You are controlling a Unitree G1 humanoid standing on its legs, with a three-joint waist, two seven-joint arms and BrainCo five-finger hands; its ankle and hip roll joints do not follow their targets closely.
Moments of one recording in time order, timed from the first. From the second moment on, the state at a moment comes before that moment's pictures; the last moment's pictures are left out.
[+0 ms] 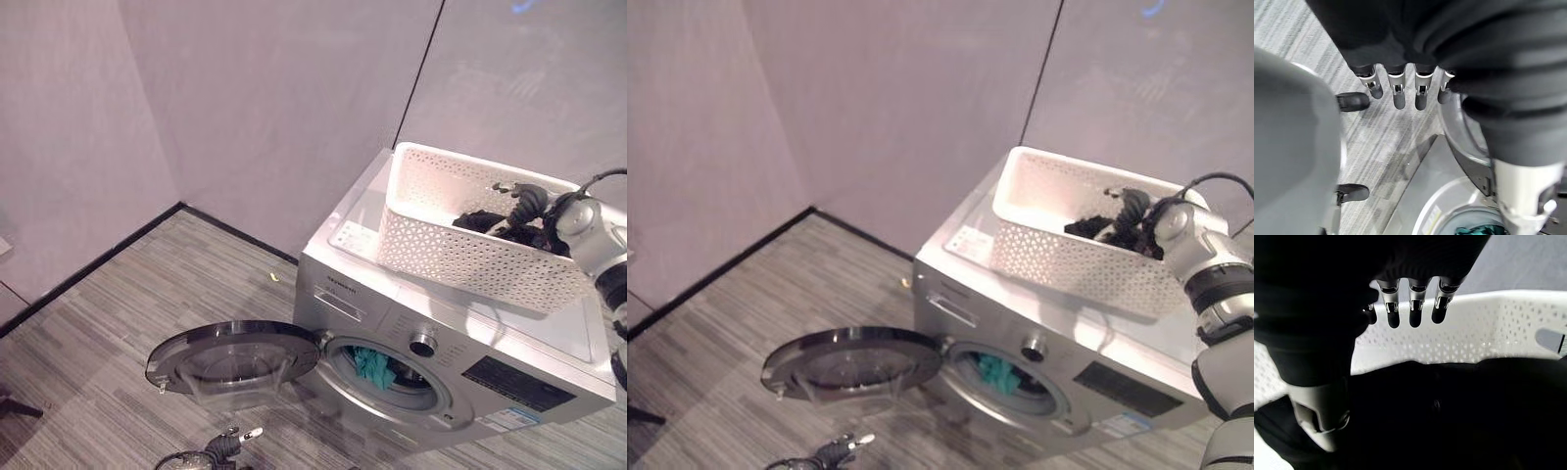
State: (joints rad) left arm -0.01 0.23 -0.24 1.12 -0.42 0.06 -0.13; right arm -0.99 -0.97 0.69 0.87 -0.13 0.08 0.28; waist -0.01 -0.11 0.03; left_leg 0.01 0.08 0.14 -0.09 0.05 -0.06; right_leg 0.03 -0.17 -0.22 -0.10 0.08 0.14
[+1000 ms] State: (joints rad) left arm -0.04 0.23 -0.26 1.10 -0.47 0.03 -0.14; right arm -1.10 -1.08 1.04 0.80 -0.15 0.06 0.55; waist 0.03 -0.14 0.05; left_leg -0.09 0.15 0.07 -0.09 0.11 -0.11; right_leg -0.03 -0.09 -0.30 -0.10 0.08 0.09
